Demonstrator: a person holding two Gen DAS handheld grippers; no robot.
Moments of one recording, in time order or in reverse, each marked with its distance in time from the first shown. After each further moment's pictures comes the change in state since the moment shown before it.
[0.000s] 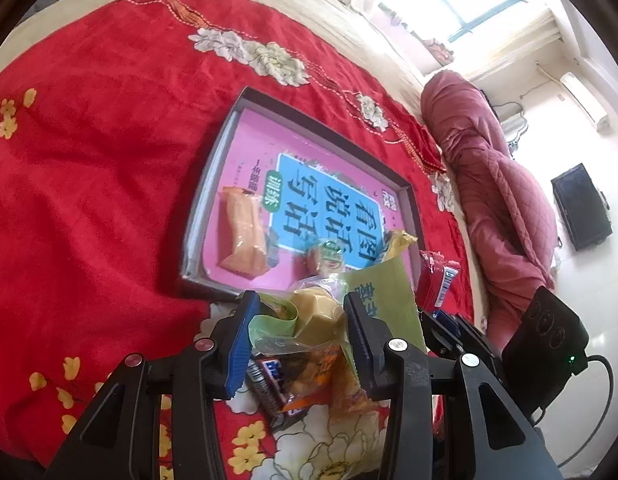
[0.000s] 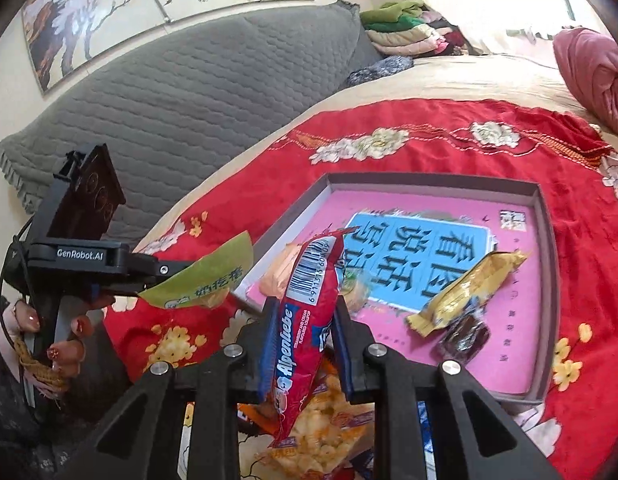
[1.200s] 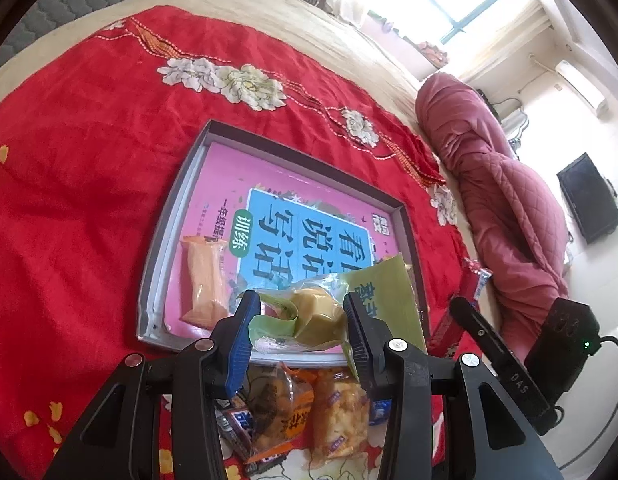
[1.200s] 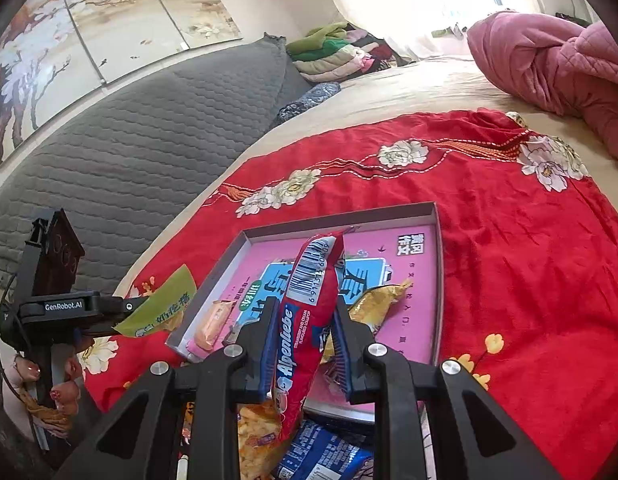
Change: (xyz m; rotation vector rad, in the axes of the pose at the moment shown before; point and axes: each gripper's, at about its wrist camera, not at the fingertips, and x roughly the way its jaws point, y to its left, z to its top) left arm 0.021 -0.036 0.022 0.058 -0.056 0.051; right arm -0.044 -0.069 0.018 0.182 -0.125 -0.147
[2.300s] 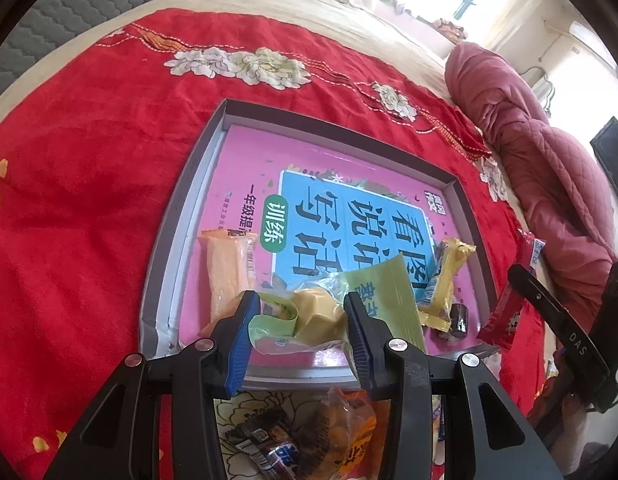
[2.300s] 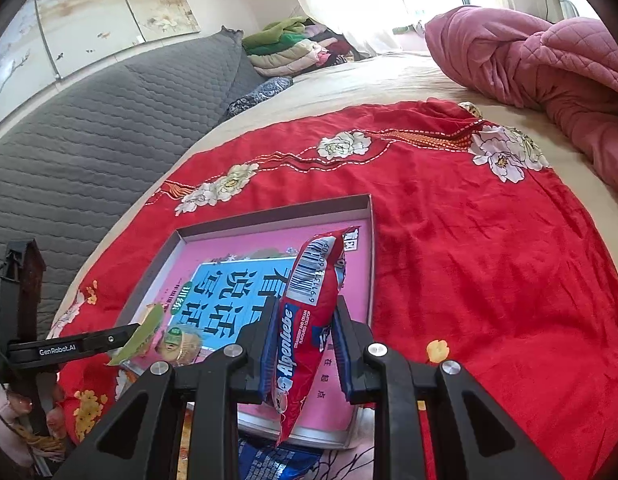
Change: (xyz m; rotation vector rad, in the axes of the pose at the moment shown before) left arm 0.046 0.005 -0.008 0.096 0.008 0.172; right arm 0.018 -0.031 0.002 0.020 0.024 -0.179
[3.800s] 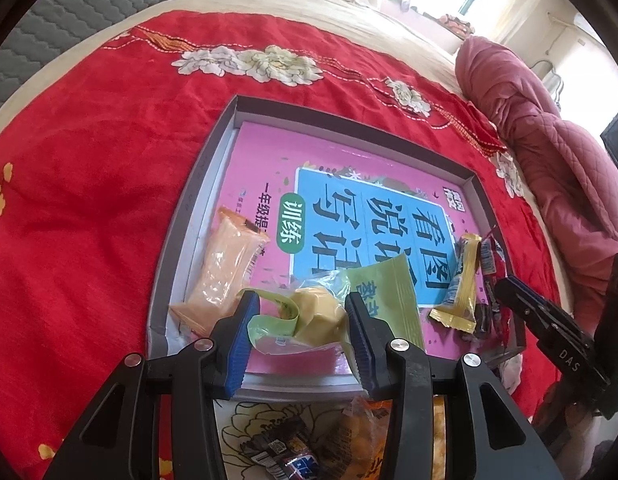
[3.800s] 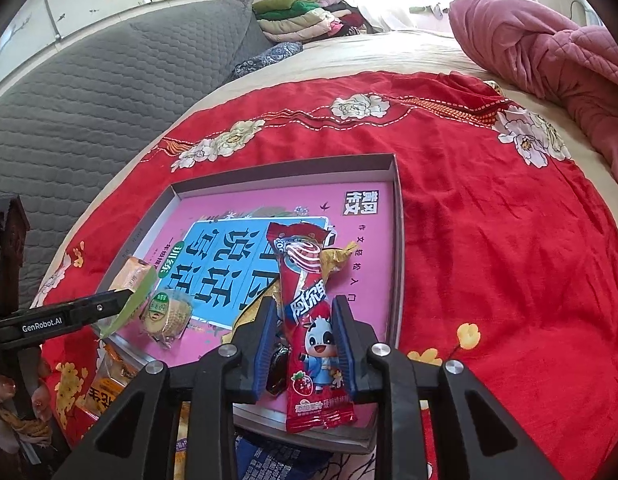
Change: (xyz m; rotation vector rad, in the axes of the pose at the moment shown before) left arm 0.010 0.003 -0.002 0.011 -0.001 0.055; right arm 0.031 0.017 -0.014 -0.070 0.118 -0.023
